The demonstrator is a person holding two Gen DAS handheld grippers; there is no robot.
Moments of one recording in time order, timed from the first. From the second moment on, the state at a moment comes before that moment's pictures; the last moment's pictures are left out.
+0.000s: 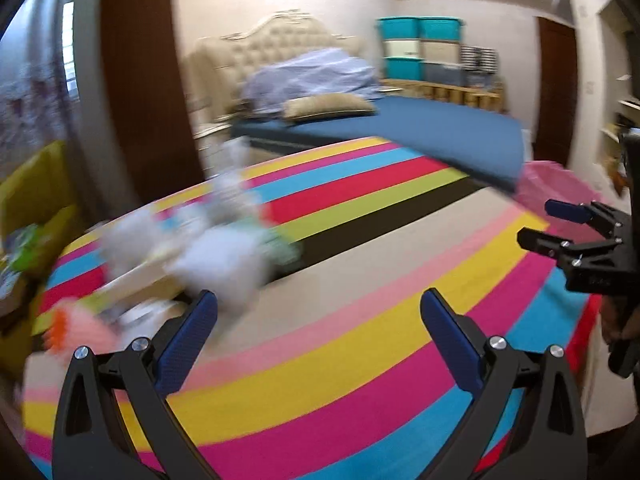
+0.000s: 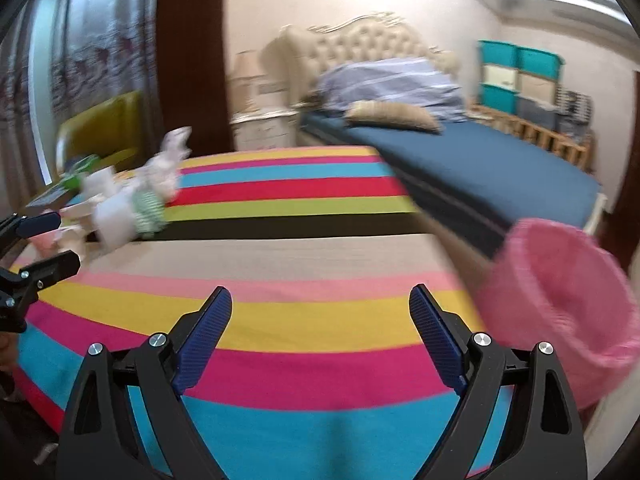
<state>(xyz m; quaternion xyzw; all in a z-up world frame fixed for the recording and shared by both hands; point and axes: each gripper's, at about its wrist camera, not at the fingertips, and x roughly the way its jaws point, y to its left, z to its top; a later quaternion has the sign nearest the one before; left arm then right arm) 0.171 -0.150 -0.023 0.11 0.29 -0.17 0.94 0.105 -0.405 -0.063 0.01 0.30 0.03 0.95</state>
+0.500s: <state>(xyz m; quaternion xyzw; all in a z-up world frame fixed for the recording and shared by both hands) 0.145 0.063 -0.050 0.02 0.34 0.03 0.94 0.161 -0.196 -0.078 -0.06 0.37 0.20 0.90</state>
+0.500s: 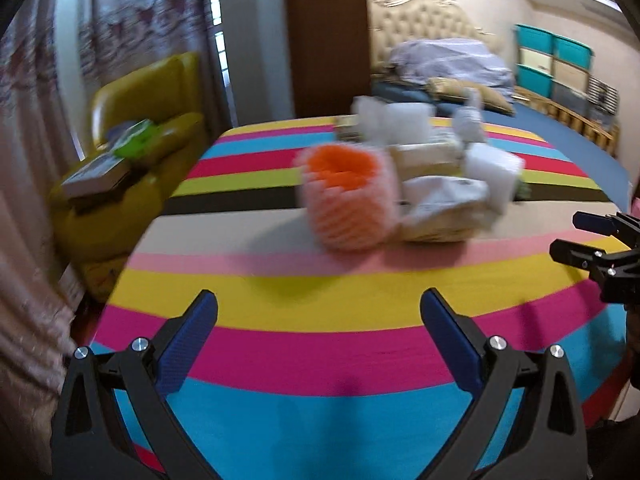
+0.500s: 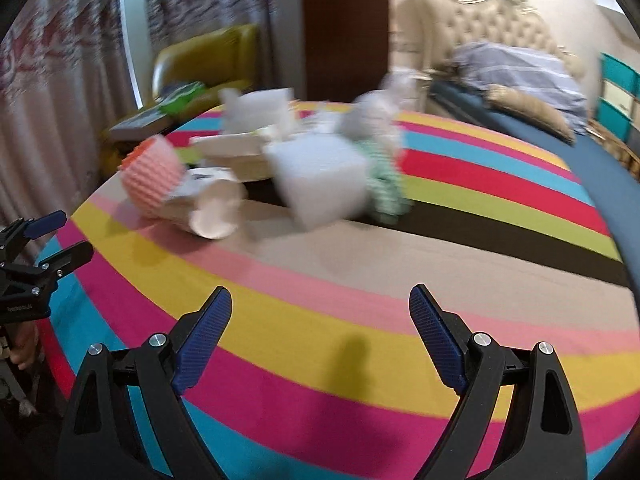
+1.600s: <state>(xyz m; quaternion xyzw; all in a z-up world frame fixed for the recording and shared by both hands) 0.159 0.071 -0.054 -0.05 0.38 0.01 0.92 0.199 -0.131 -0.075 -0.07 0.36 0.25 0.89</state>
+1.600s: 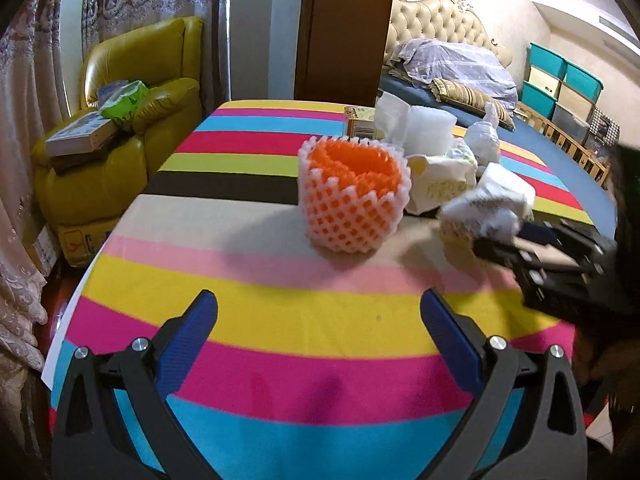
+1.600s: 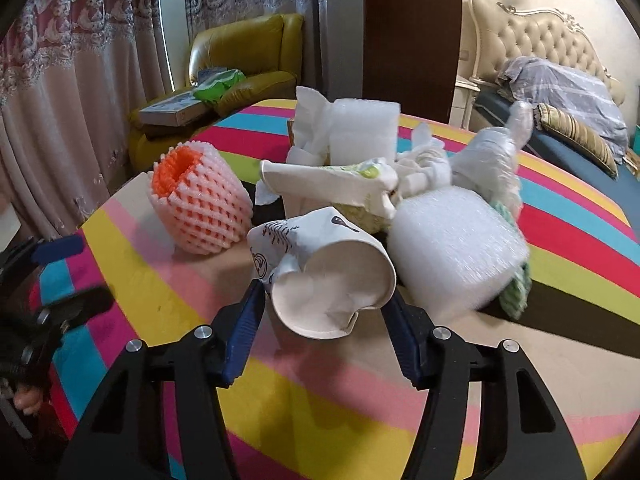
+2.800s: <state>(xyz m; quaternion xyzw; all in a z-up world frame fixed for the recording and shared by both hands) 0.179 0.015 -0.050 -0.03 0.34 -0.03 0.94 0.162 -0.177 -0.075 -0.06 0.35 0.21 0.91</state>
